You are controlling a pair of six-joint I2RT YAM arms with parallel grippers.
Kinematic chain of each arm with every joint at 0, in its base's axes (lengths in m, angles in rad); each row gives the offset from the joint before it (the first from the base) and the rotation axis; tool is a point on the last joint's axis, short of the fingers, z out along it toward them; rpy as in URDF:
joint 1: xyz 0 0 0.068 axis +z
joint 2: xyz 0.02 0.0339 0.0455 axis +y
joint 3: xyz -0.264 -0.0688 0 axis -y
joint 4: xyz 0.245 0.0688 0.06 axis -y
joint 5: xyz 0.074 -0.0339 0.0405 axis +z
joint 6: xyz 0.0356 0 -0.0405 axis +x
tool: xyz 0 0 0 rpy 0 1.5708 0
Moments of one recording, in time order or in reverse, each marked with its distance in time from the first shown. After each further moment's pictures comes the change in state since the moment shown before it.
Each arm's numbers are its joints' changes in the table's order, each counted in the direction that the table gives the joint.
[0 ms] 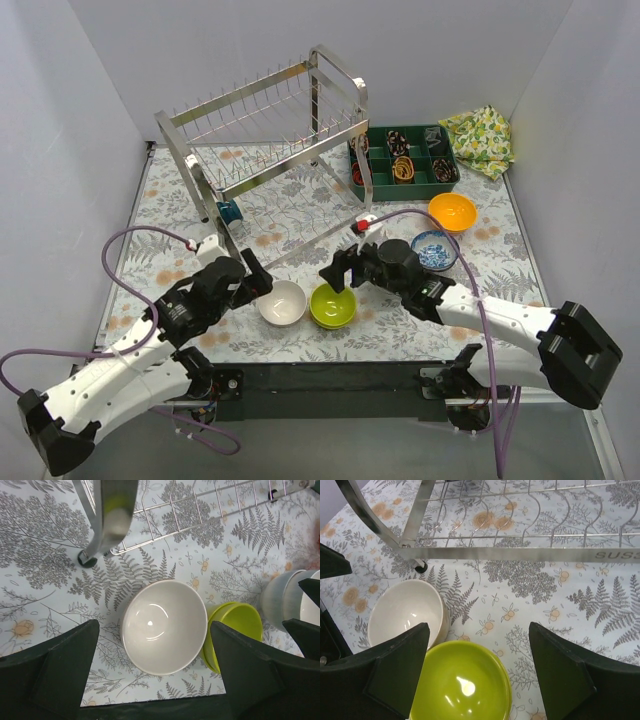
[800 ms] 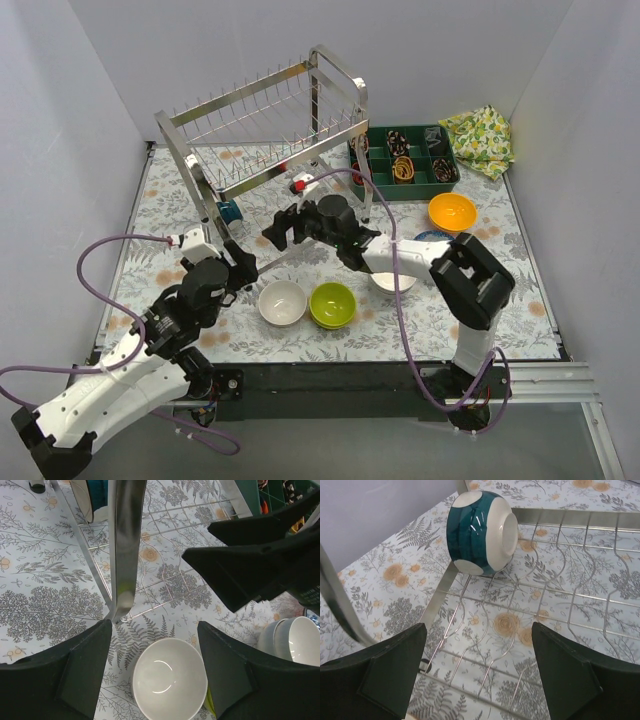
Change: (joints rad) left arm 0.000 -0.127 -0.021 0.181 0.231 0.236; right arm -0.019 0.642 0.554 0.226 0.133 -0.089
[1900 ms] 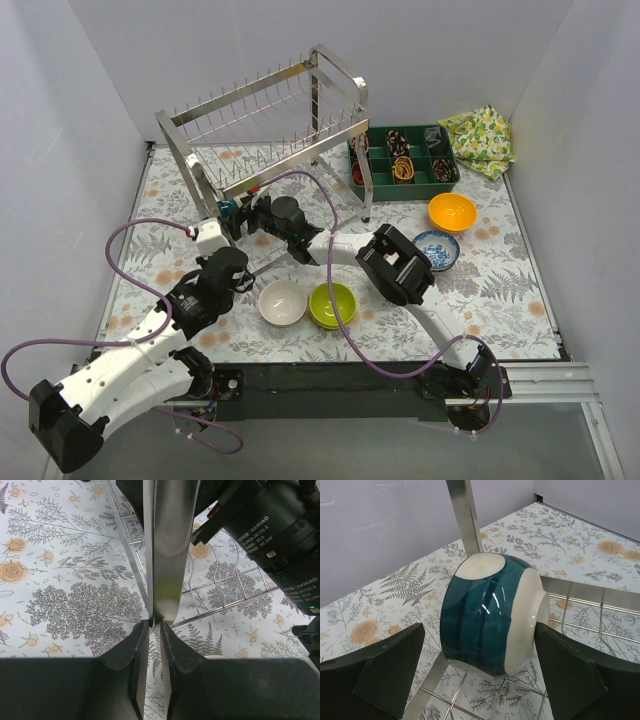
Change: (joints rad) left arm 0.068 0.203 -0.021 0.042 0.055 0.052; right arm 0.066 0.576 0.559 0.224 -0.044 -0.061
